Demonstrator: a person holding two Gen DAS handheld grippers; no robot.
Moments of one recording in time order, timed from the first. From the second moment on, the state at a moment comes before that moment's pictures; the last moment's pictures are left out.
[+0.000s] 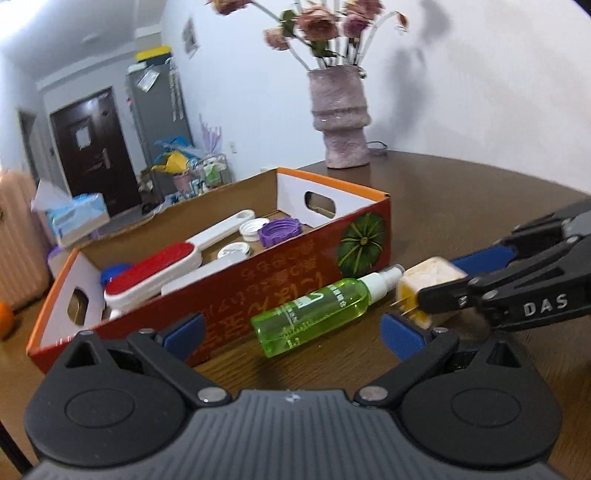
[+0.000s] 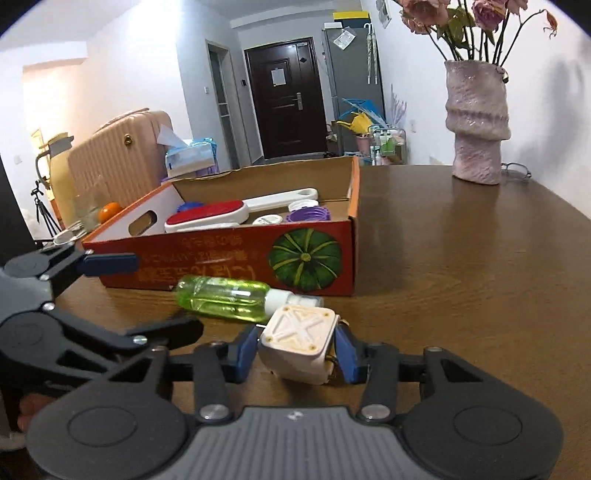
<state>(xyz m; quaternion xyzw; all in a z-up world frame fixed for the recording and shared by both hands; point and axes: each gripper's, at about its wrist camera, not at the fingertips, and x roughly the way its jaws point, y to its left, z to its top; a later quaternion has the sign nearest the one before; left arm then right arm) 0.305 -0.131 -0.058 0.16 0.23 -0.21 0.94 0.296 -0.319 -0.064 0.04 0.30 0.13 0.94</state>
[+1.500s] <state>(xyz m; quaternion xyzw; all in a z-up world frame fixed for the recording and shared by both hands) 0.198 -0.032 -0.041 -0.03 0.30 -0.14 0.94 0.231 -0.353 -0.066 0.02 0.28 0.18 0.94</state>
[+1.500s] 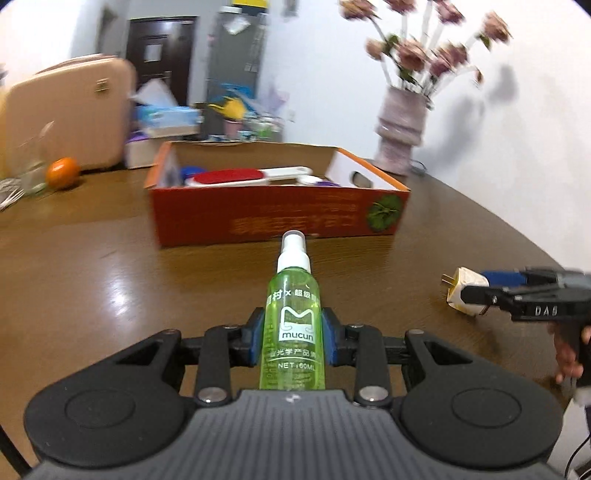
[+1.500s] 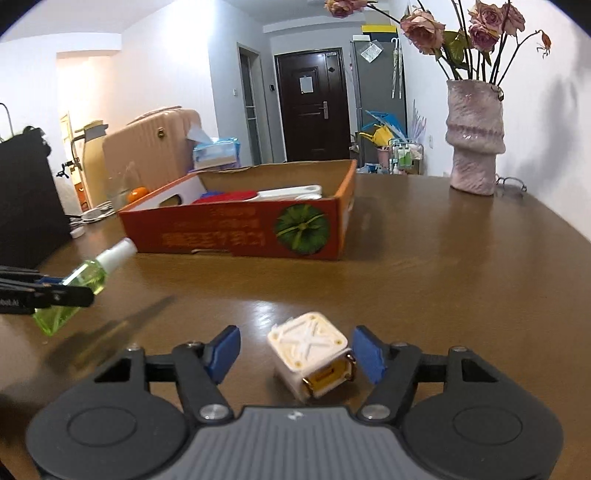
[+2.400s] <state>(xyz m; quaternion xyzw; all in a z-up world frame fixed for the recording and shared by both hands) 0.179 0.060 0.020 -0.07 0.18 -0.12 0.97 0.178 -0.267 -0.011 0.03 0.23 0.07 0.97</state>
